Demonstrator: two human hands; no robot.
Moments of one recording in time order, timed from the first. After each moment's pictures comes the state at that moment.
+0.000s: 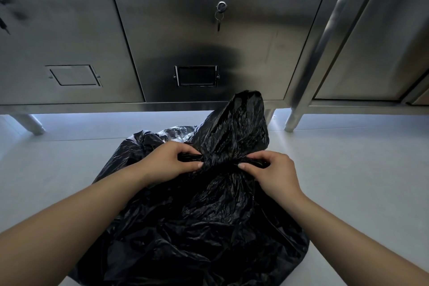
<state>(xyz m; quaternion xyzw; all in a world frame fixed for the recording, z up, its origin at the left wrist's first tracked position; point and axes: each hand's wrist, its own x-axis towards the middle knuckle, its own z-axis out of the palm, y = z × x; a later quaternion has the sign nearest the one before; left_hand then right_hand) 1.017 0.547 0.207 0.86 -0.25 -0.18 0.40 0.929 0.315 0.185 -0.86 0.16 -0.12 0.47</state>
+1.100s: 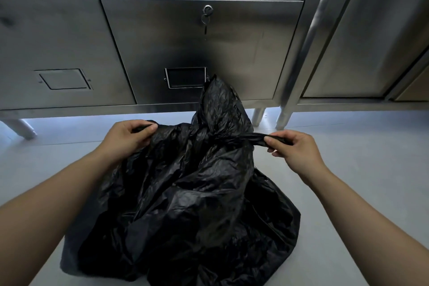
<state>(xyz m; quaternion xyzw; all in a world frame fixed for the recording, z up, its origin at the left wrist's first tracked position) 1.041 0.577 0.230 0.83 -0.05 -0.04 0.55 0.927 0.253 0.225 -0.76 0.15 -0.12 0.63</state>
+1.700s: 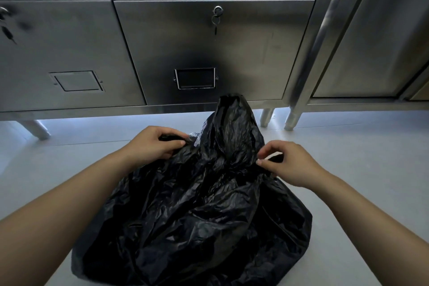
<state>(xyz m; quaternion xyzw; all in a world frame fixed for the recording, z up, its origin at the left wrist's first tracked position) 1.026 0.564 0.240 0.83 -0.12 -0.18 0.51 0.926 0.275 0.217 -0.90 0.08 0.00 0.43</state>
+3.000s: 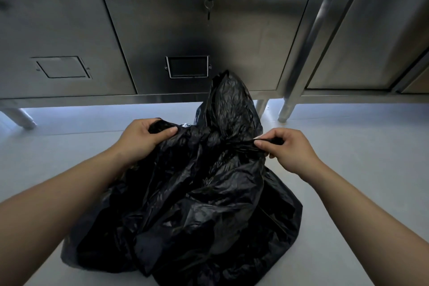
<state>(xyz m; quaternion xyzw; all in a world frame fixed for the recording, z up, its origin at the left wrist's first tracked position) 1.020 0.559 0.223 0.84 -0.08 -0.08 0.54 0.926 0.271 0.219 -0.82 0.11 -0.06 0.55</state>
